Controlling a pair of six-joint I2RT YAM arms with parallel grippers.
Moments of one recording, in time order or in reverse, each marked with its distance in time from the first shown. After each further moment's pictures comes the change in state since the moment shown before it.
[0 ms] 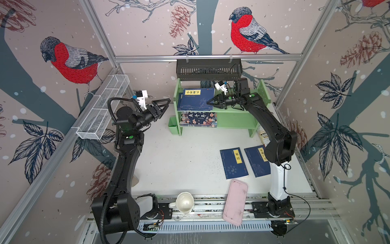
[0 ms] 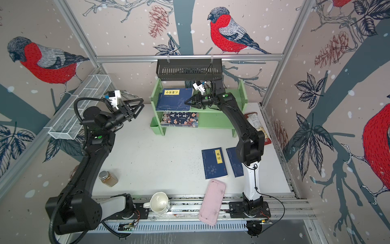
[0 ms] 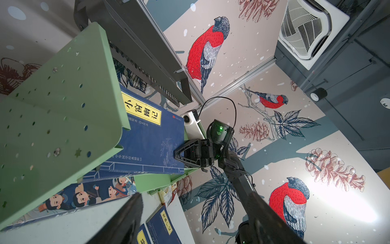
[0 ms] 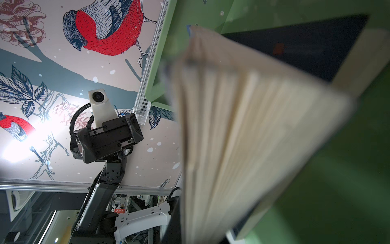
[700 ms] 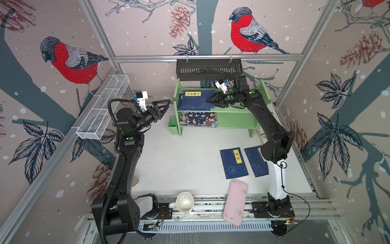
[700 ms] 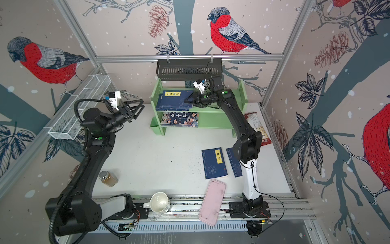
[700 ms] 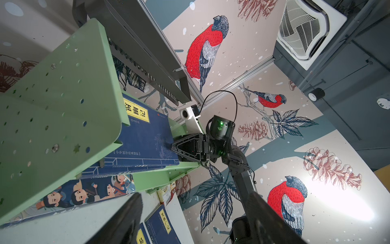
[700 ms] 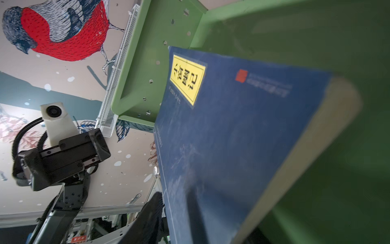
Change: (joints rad) left arm 0.000 -0.011 -0.023 0.019 0.004 -0.010; right arm 0.010 0.065 0.198 -0.245 0.259 -0.154
